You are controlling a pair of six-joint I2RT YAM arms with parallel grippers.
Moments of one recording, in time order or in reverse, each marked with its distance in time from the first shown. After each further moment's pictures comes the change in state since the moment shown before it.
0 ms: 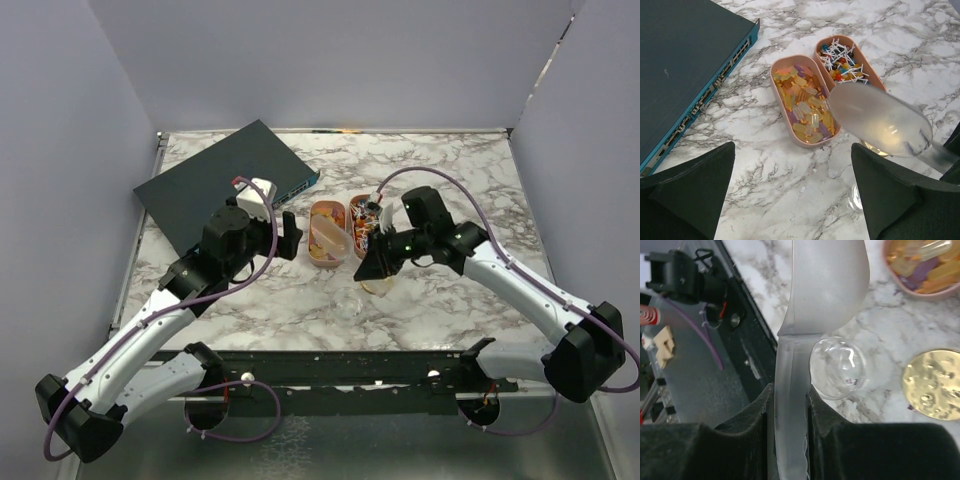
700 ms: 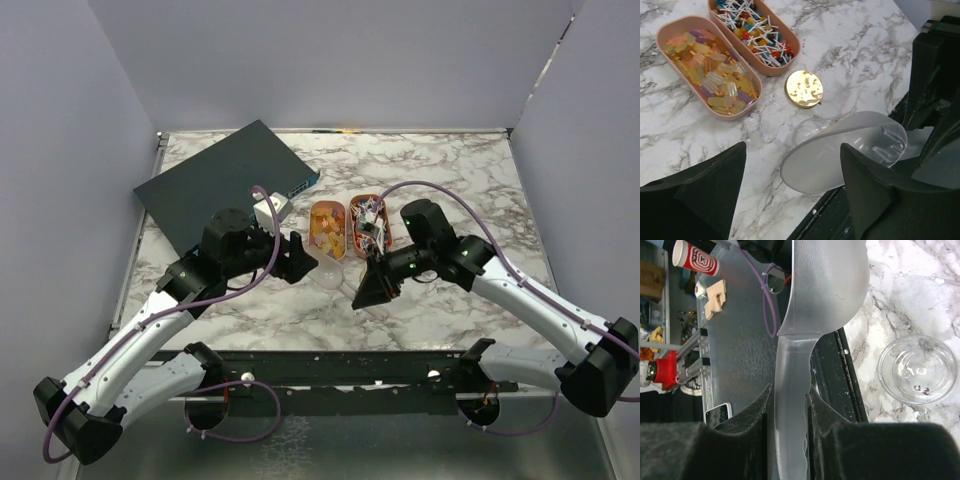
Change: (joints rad) left arm 0.000 -0.021 0.000 -0.087 0.417 -0.031; right arm 0.122 -0.100 -0.042 -0.008 -0.237 -0.014
